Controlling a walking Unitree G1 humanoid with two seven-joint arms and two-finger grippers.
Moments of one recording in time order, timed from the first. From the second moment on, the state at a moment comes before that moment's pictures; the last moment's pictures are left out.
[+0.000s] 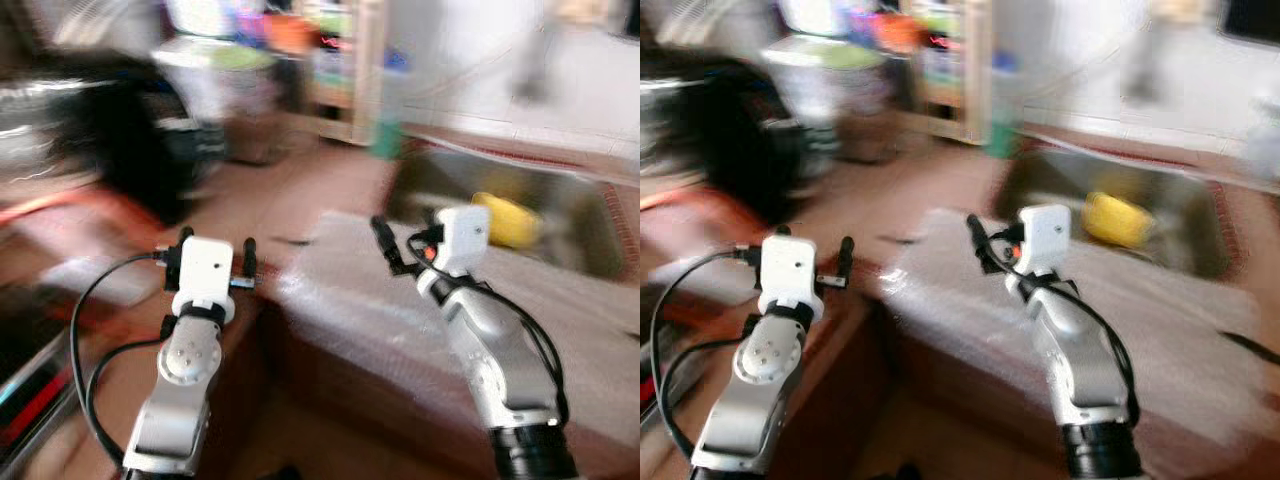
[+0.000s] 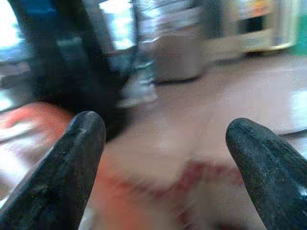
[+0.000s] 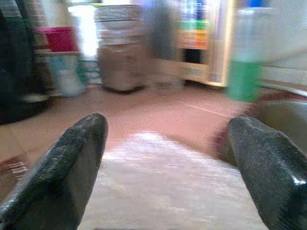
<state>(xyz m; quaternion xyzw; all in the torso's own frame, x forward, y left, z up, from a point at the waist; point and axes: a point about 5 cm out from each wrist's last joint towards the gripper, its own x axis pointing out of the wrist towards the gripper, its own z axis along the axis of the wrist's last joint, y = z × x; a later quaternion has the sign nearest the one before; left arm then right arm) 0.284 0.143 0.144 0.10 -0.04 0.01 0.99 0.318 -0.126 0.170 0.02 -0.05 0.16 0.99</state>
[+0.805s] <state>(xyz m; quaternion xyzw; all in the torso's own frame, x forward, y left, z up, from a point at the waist) 0.278 0.145 0.136 0.11 -0.03 0.00 0.99 0.314 -0.126 0.160 0.02 -0.04 0.16 0.99</state>
